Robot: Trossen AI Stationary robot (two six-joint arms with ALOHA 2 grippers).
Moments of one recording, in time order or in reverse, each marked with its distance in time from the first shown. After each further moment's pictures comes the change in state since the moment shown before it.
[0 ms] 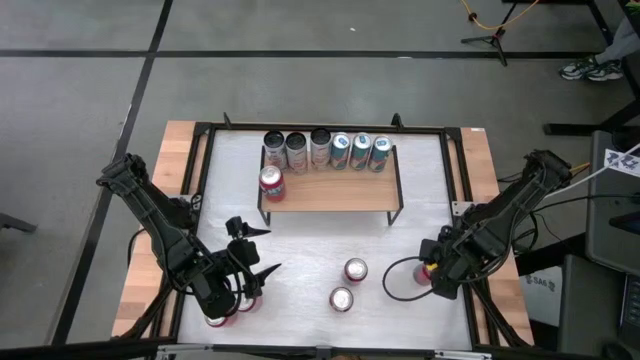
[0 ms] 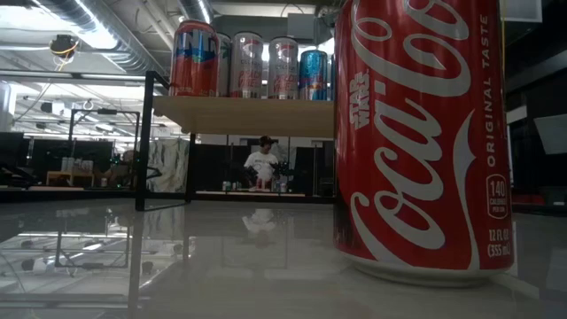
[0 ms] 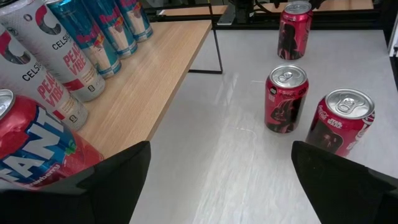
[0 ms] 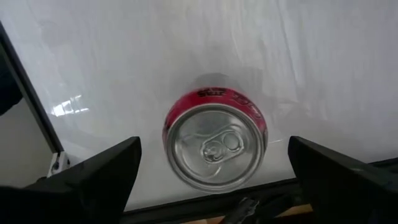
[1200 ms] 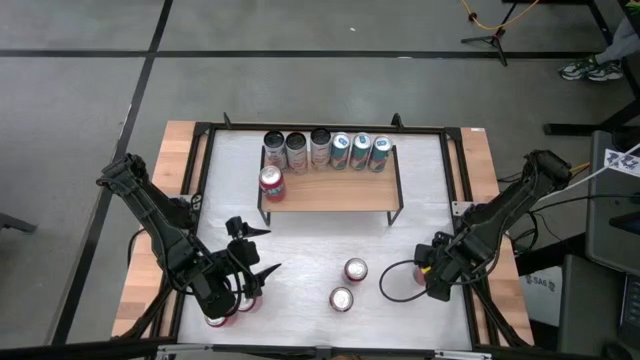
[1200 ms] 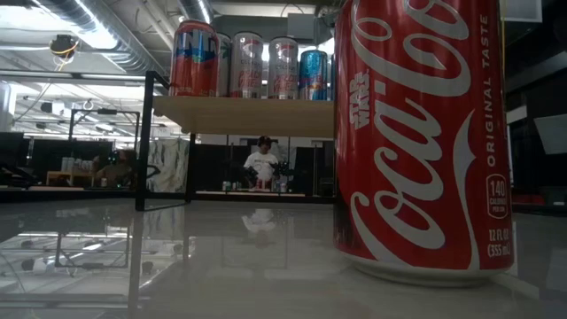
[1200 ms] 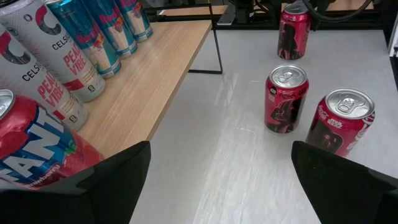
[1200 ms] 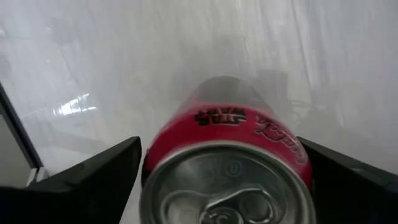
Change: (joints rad) left arm 0.000 0.000 0.000 0.000 0.000 0.001; right arm -0.001 0.000 -0.203 0.239 -0.026 0.000
